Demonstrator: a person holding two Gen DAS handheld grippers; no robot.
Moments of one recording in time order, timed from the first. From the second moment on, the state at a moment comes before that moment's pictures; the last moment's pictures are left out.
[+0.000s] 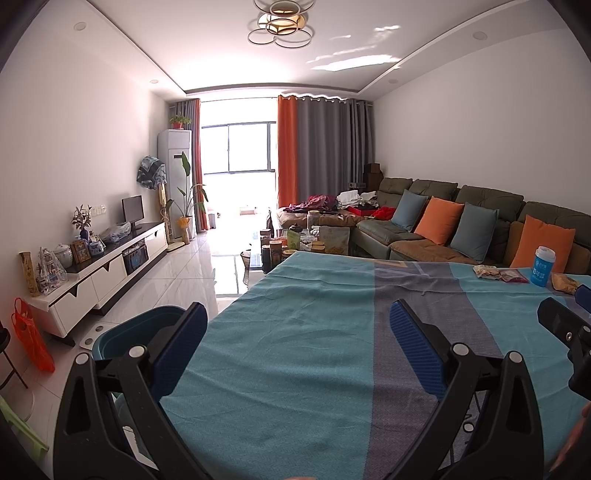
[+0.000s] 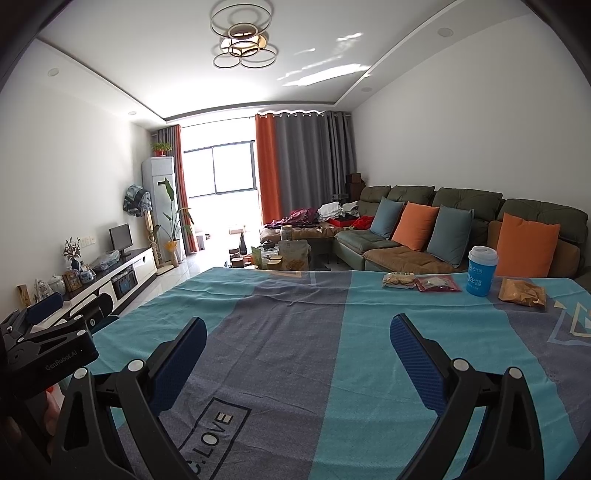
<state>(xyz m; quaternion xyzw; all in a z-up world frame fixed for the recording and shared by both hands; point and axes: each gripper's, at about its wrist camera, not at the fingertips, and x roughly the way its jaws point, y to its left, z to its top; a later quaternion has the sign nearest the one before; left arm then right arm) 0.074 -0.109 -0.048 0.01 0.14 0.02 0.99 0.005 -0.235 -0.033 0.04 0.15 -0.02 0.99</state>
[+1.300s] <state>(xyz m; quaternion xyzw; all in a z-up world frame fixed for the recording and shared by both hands) 0.092 -0.115 -0.055 0.01 0.21 0.00 0.98 0.012 -0.237 -0.033 0.05 0.17 -0.02 0.98</state>
